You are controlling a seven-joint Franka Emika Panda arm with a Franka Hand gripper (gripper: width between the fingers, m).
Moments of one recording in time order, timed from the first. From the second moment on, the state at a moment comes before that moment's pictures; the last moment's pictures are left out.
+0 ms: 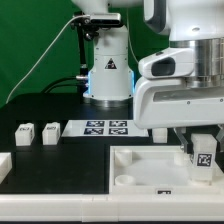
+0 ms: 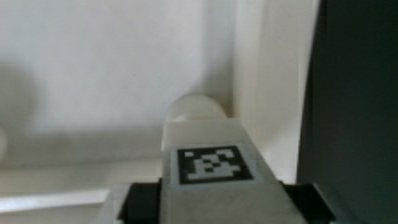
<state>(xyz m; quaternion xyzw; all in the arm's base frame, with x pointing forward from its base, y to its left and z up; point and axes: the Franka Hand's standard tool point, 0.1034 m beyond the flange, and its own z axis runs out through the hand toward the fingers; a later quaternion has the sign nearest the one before) 0.610 0.123 0.072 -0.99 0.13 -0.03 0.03</state>
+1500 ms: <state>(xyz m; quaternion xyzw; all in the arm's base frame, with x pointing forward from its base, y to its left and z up) 0.608 0.127 0.071 -0.98 0.21 0.02 0.04</state>
